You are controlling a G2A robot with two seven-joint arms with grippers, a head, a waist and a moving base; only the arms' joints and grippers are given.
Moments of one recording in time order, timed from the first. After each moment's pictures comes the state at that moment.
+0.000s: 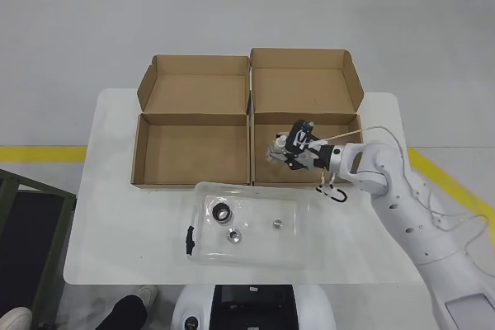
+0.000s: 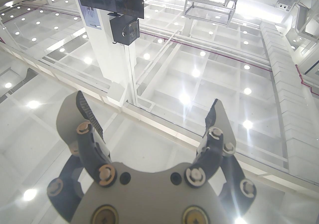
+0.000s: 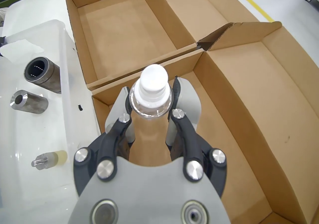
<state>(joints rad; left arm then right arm) -0.42 -0.34 -0.17 -1.17 3.07 0.50 0.07 -0.77 -1.12 0.99 -1.38 -1.05 -0.77 0.36</state>
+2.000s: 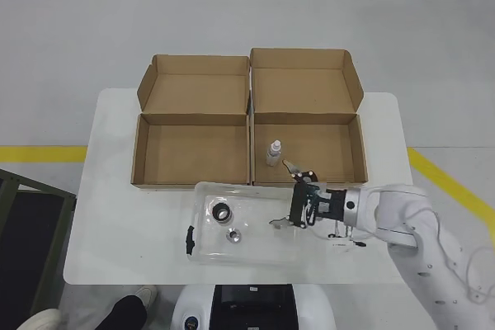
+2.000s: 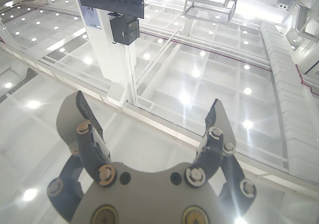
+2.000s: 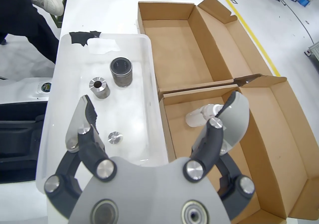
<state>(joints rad) -0.42 -0.34 -0.17 -1.17 3.07 0.50 0.07 -1.19 -1.03 1.22 -1.98 -1.15 -0.92 0.45</state>
